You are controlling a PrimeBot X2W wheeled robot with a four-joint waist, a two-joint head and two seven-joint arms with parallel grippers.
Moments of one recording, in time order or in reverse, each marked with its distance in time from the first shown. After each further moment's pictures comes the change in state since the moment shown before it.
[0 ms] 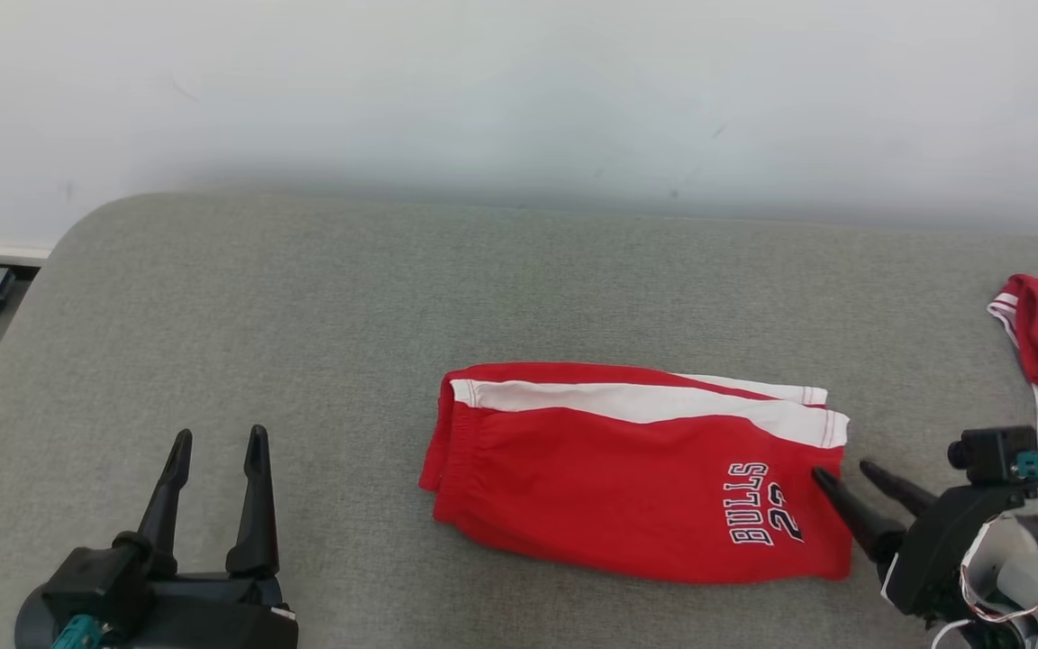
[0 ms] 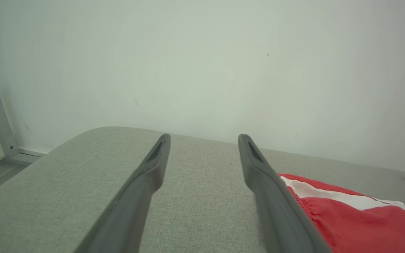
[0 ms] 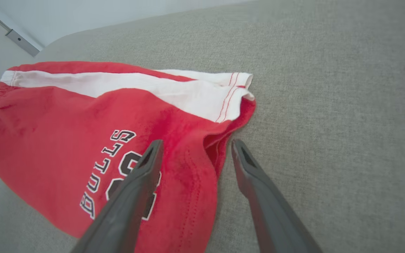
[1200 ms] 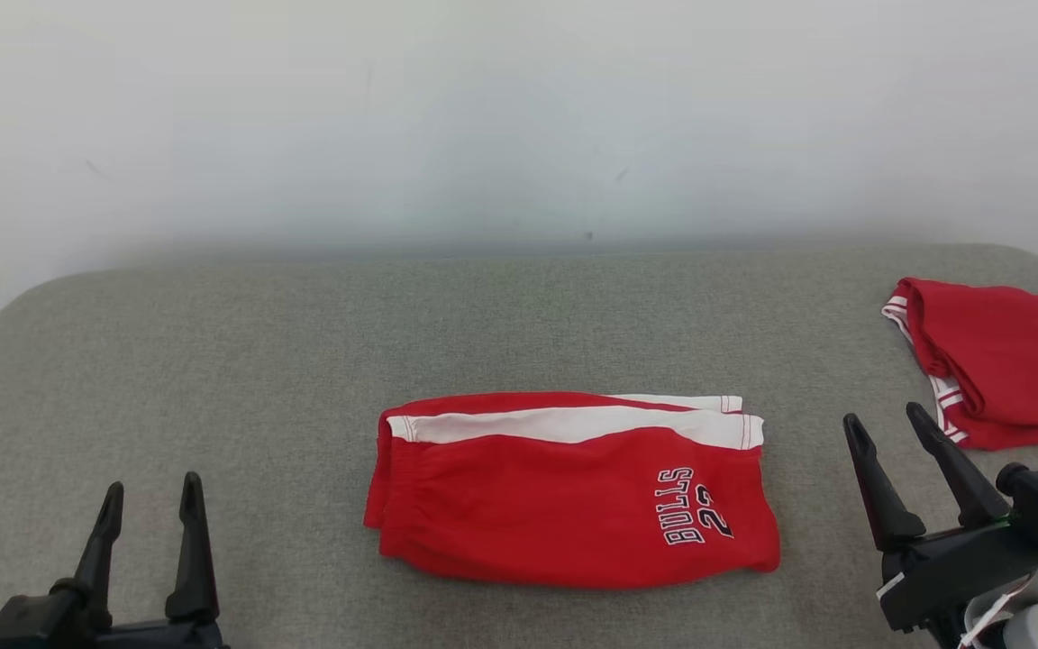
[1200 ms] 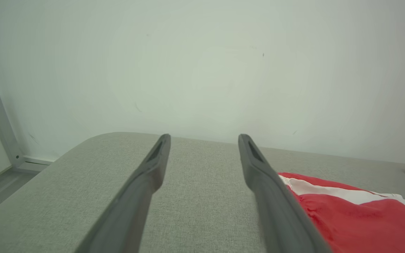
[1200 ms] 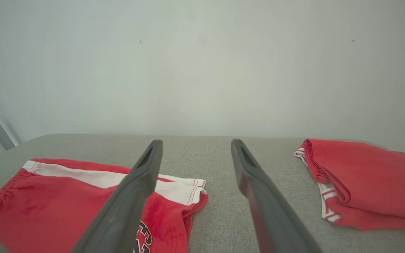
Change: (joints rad) left arm 0.103 0.069 0.044 -0.067 -0.021 0.066 0.043; right arm 0.504 0.317 -1.089 -0.379 -0.963 0.000 0.029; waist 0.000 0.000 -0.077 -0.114
